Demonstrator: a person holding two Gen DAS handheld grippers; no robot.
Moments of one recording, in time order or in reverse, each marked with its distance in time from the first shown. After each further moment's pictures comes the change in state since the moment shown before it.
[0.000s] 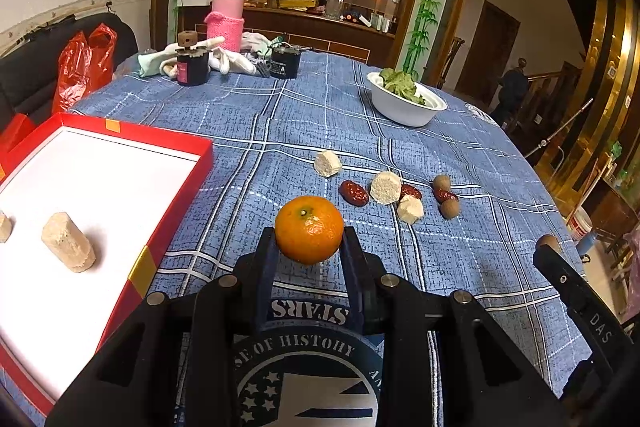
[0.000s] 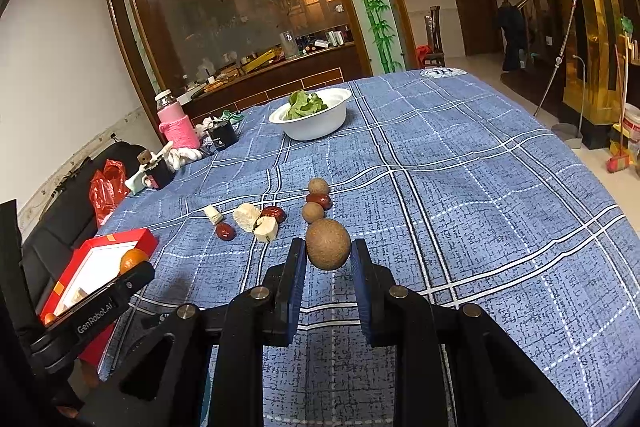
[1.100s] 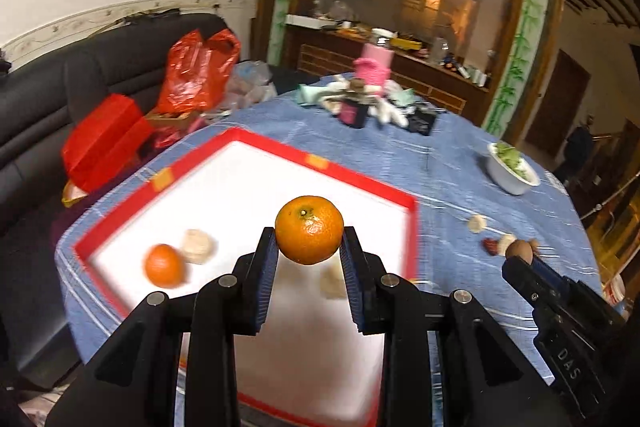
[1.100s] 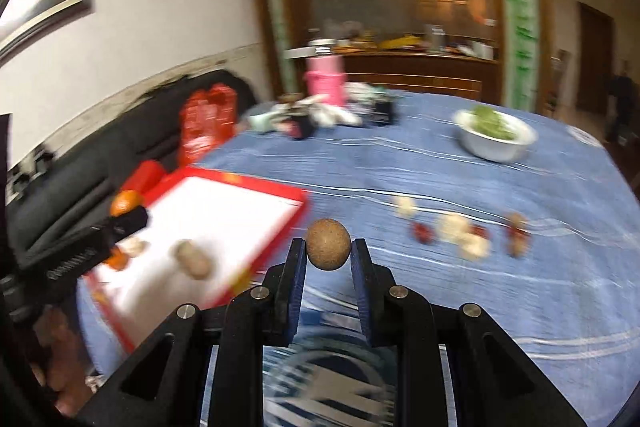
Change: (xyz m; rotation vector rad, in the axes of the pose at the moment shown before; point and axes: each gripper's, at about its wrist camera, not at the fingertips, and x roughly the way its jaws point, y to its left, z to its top) left arm -0.080 0.160 0.019 -0.179 -0.078 0.256; right arm 0.011 0.191 -0.012 -0.400 0.090 0.345
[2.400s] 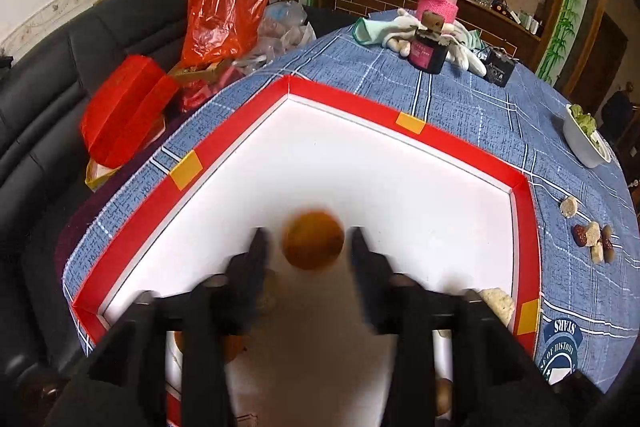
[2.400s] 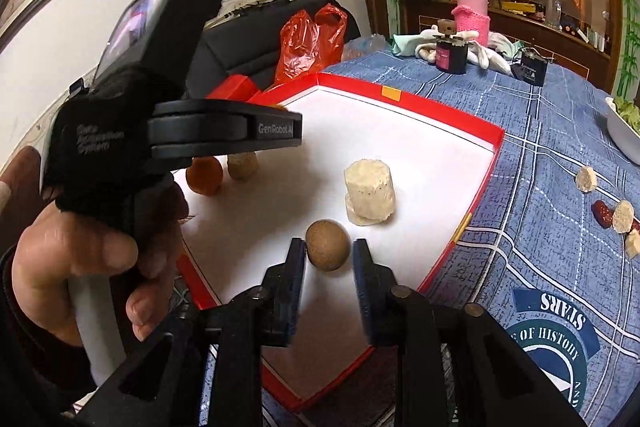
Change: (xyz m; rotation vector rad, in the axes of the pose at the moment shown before) left arm 0.082 0.039 0.019 0.036 0.228 0.136; right arm 0.056 0.100 -0.040 -0.152 0.212 0.226
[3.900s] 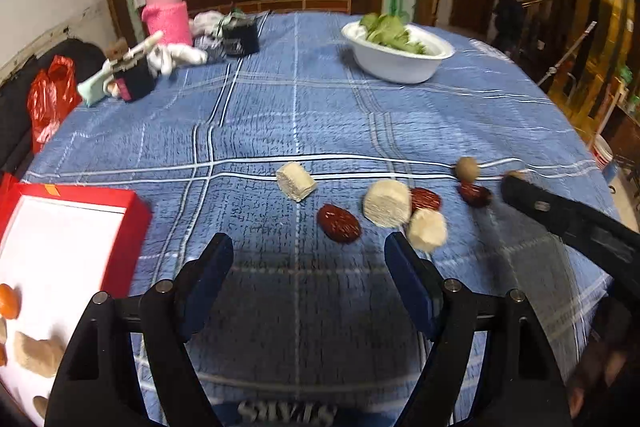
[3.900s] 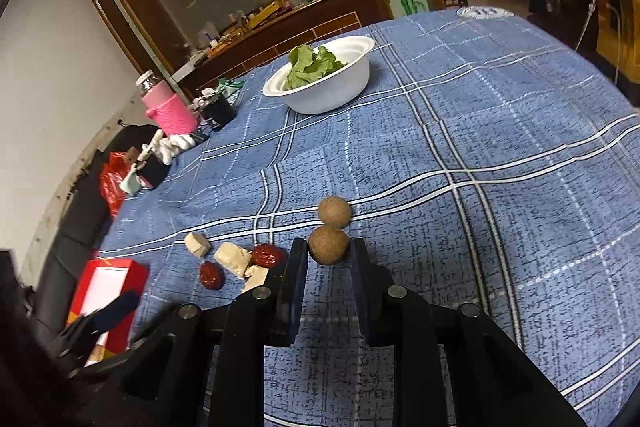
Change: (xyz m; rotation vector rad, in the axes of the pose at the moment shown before) left arm 0.004 -0.276 -0.039 0.400 -0.030 -0.272; right arm -0.102 -0.321 -0.044 0.693 -0.178 -0.303
